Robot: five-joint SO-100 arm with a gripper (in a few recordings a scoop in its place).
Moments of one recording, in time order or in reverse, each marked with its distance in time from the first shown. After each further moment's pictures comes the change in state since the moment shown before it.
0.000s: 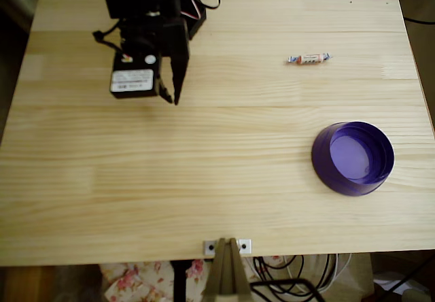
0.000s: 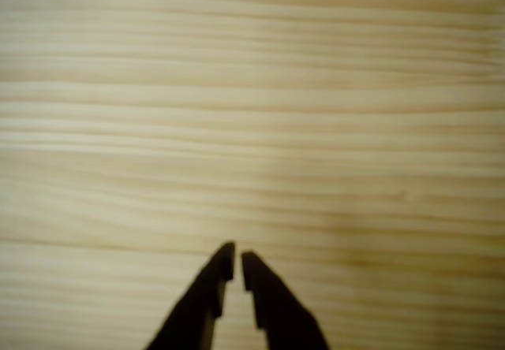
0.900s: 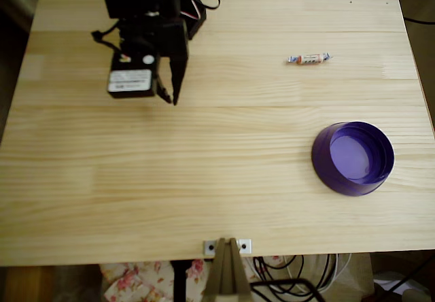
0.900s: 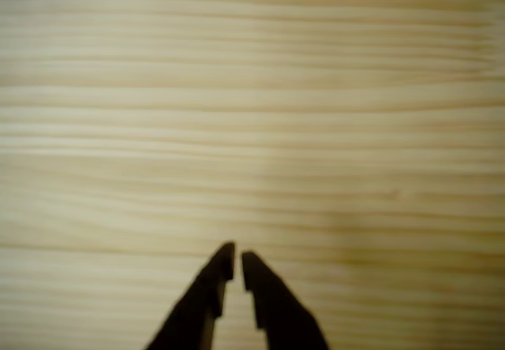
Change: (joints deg) arm 1.2 0.0 0.0 0.0 -0.3
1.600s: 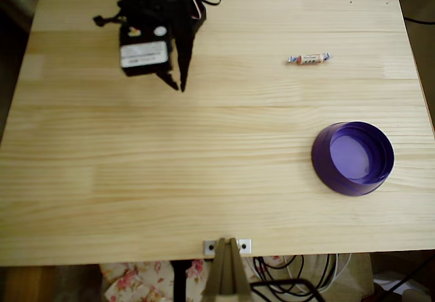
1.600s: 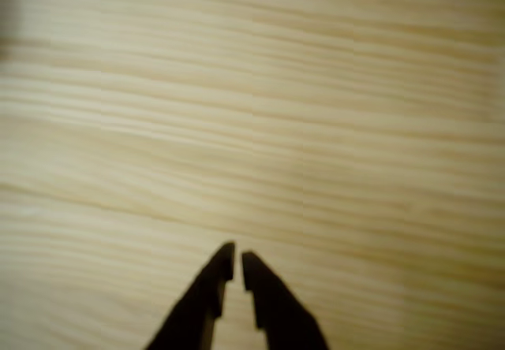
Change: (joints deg) arm -6.9 0.2 -9.8 8.5 -1.9
